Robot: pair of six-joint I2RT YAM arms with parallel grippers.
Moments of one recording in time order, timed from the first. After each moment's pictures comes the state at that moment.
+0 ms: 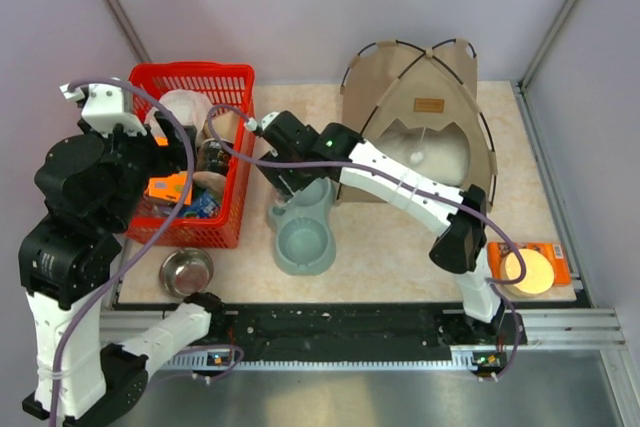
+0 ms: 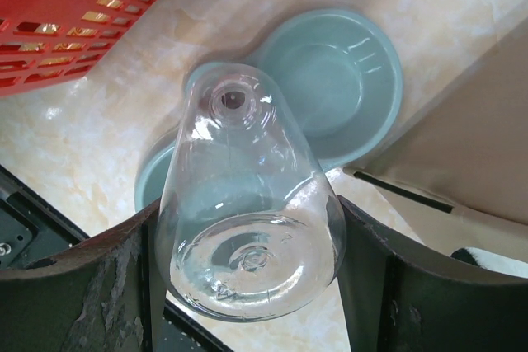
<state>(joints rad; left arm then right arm) -0.36 0.94 1.80 -1.00 -0.28 -0.15 1.04 2.04 2.17 -1.04 0.20 0.17</state>
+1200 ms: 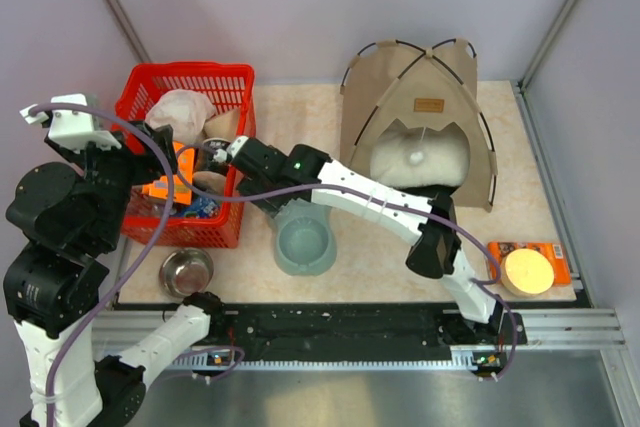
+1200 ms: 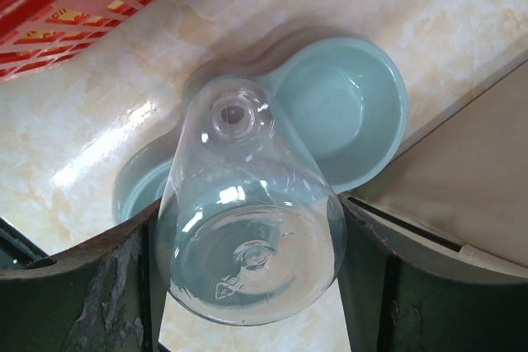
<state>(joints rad) -0.36 0.85 1.77 -0.92 -0.39 -0.11 1.15 2.19 2.32 -1.10 0.33 0.05</state>
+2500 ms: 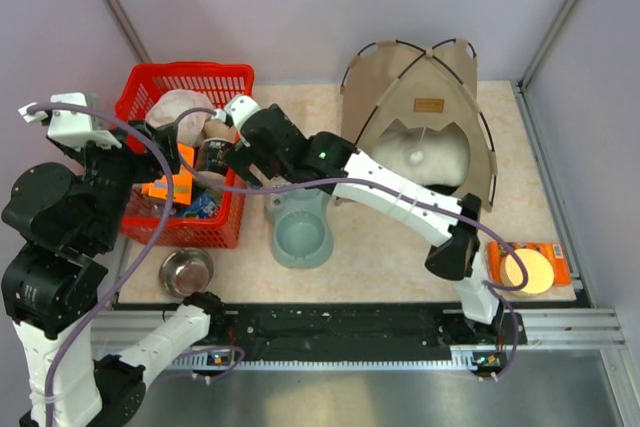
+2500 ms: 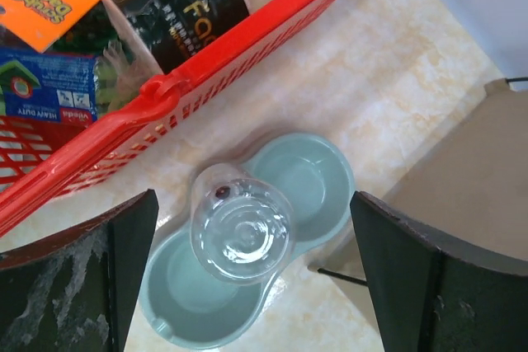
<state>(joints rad) -0.36 0.85 1.78 -0.91 -0.35 -0.11 1.15 2.10 2.32 -0.83 0.38 -0.01</state>
